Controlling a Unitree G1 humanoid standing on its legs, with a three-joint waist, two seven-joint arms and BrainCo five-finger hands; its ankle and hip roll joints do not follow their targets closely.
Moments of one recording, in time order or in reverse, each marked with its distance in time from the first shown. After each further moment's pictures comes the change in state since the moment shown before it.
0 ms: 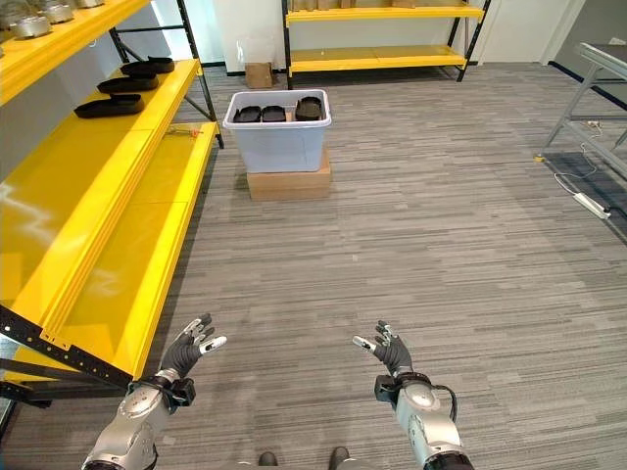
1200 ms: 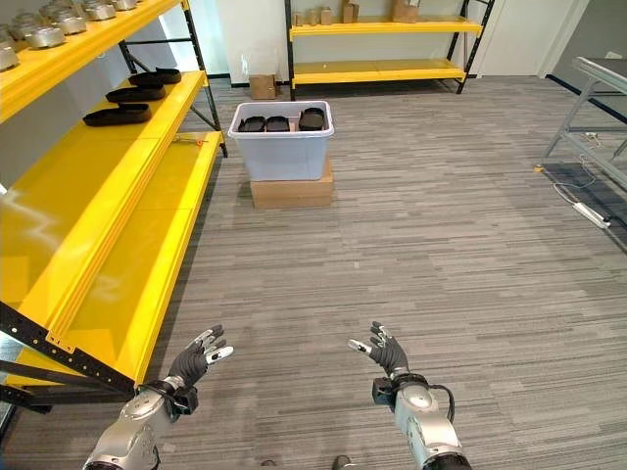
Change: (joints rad) left arm 0.002 0.005 -0.020 0.014 -0.029 0.084 -0.090; right arm 0.010 0.000 0.018 -0.001 -0.038 0.001 0.026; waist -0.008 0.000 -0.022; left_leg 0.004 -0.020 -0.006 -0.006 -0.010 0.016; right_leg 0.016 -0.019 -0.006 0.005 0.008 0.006
